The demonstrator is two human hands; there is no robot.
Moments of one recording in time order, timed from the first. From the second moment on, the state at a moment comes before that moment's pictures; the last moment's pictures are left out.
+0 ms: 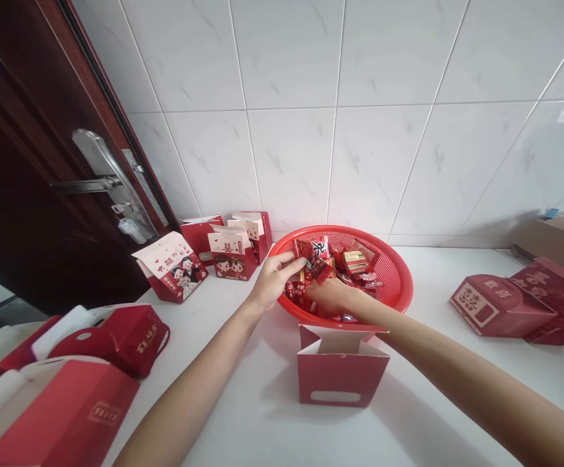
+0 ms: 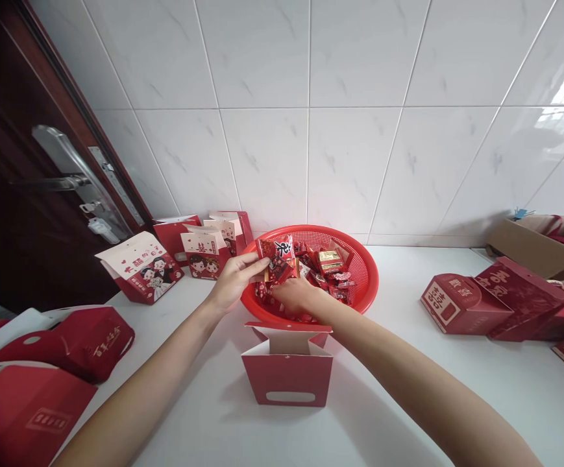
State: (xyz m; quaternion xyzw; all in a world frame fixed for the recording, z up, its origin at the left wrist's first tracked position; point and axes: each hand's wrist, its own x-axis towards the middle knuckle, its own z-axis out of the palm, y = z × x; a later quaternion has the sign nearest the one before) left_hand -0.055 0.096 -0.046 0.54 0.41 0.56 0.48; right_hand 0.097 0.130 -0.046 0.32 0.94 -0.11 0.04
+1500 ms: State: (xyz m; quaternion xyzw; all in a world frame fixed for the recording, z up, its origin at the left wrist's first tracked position) left_hand -0.057 0.098 -0.046 0.55 0.40 0.56 0.48; right_hand 0.147 0.117 -0.006 0.33 0.67 -0.50 -0.44
